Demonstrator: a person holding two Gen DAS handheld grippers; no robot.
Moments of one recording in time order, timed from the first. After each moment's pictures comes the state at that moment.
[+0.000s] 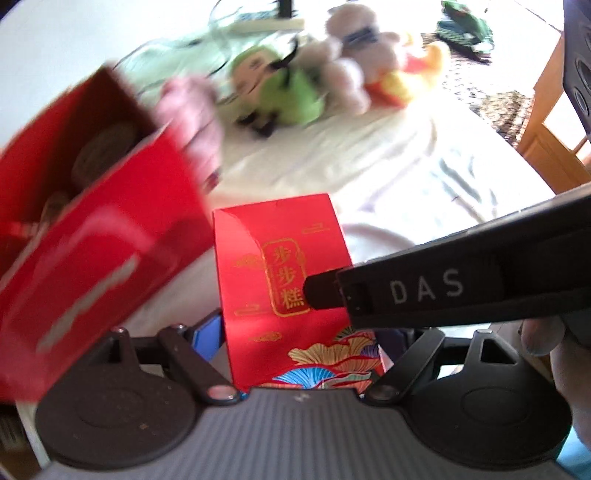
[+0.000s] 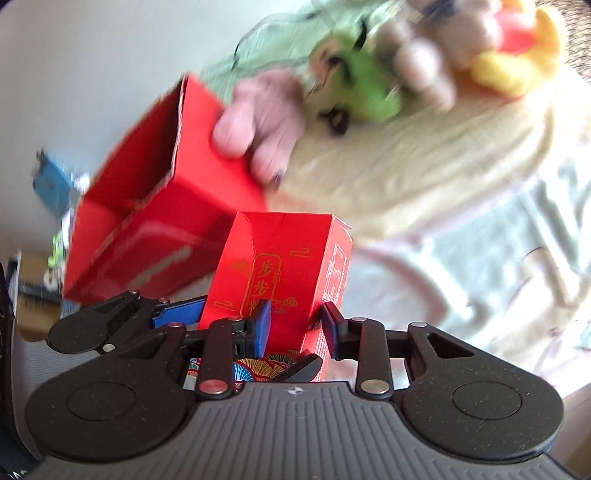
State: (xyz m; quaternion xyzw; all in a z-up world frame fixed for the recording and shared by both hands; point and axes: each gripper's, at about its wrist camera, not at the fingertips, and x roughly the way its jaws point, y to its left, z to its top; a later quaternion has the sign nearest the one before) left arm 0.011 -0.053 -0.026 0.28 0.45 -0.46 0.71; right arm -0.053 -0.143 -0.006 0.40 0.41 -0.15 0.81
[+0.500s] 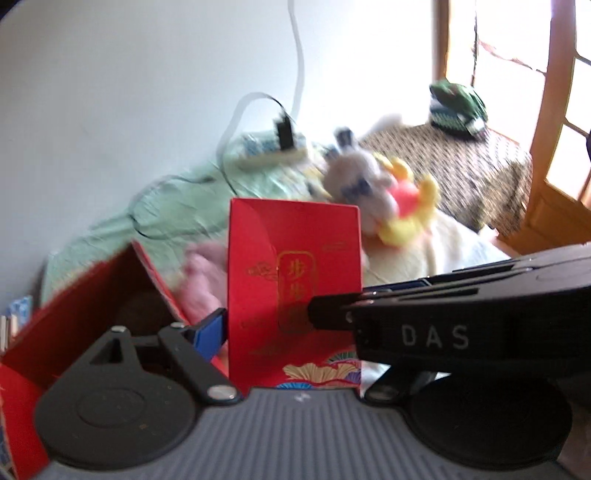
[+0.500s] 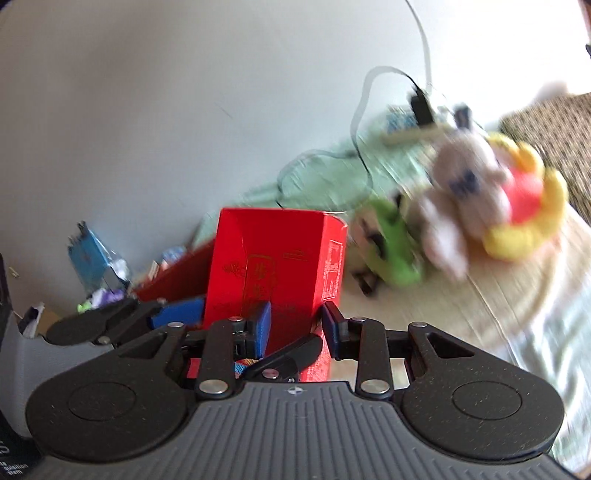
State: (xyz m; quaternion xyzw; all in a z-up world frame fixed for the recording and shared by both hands) left arm 0.028 -0.094 0.056 0.24 0.30 -0.47 0.80; right arm -0.039 -0.161 0.064 0.33 0.25 -0.16 0.90
